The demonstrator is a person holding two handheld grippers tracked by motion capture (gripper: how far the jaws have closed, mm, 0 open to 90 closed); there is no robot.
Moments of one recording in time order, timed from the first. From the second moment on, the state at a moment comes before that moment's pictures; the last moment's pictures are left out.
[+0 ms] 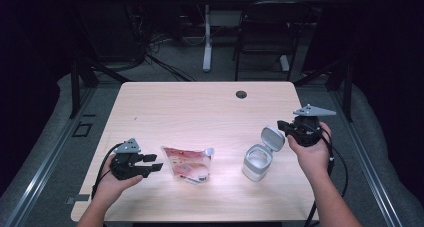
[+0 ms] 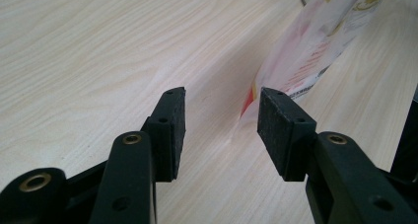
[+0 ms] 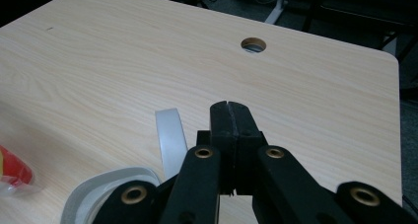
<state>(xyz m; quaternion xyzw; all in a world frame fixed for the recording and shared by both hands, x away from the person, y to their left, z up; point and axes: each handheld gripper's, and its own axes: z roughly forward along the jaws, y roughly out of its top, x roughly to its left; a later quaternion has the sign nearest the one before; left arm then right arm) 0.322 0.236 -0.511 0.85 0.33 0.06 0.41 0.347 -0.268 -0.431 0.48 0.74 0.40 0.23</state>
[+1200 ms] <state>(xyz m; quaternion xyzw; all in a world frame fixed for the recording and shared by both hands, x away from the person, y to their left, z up) 0.323 0.238 -0.514 0.85 0.34 0.06 0.41 0.308 -0.245 -0.451 0.45 0.75 0.43 0.21</state>
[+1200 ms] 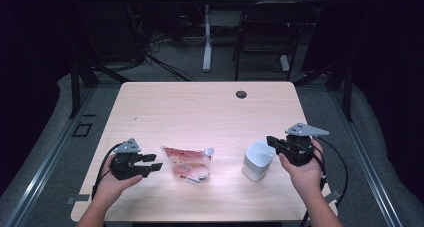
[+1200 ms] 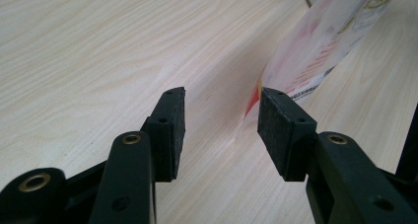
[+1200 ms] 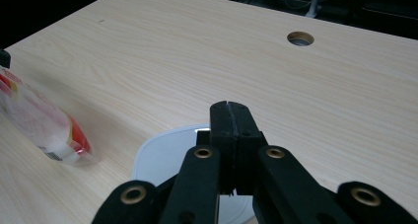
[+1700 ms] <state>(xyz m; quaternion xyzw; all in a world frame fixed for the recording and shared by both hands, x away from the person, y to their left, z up) 0.326 0.243 -0.517 0.84 0.35 0.07 0.41 0.287 -0.270 -0.472 0.48 0.73 0.43 0.23</state>
